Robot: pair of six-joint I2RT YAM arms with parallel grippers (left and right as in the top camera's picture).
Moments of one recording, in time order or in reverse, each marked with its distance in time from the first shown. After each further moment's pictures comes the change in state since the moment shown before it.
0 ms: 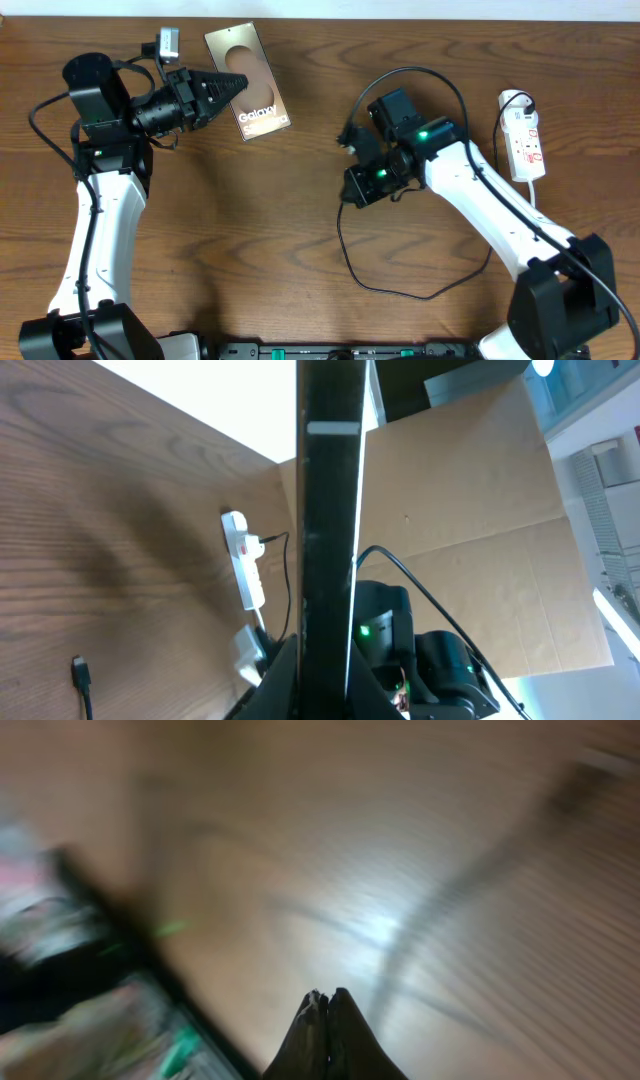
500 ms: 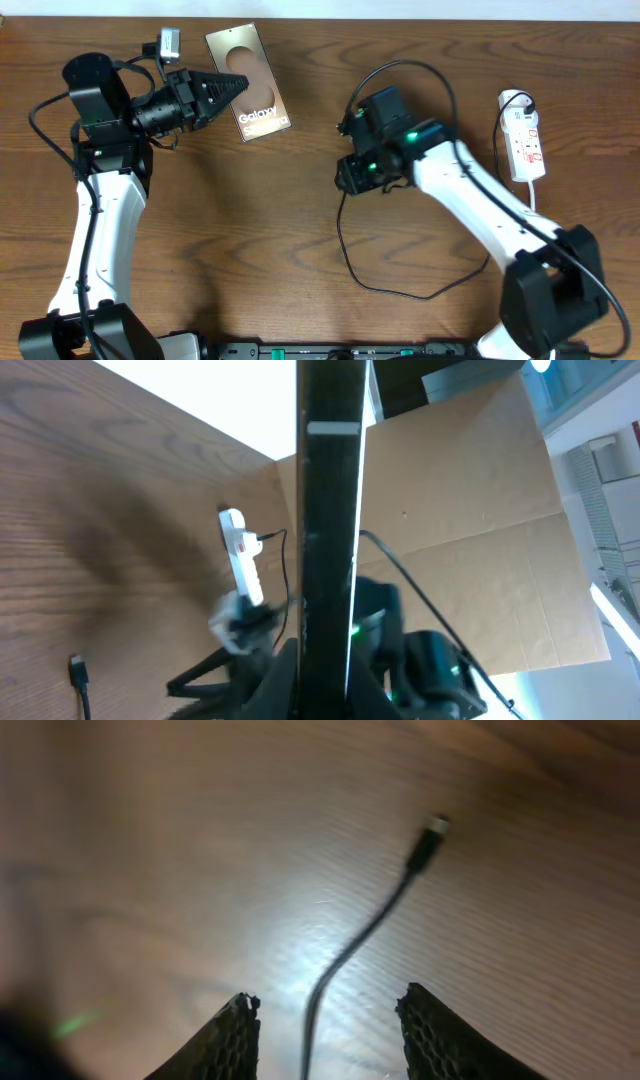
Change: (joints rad) left arm 0.000 0.000 0.000 0.001 0.010 0.002; right arm 0.050 0.056 0.000 0.113 0.378 0.182
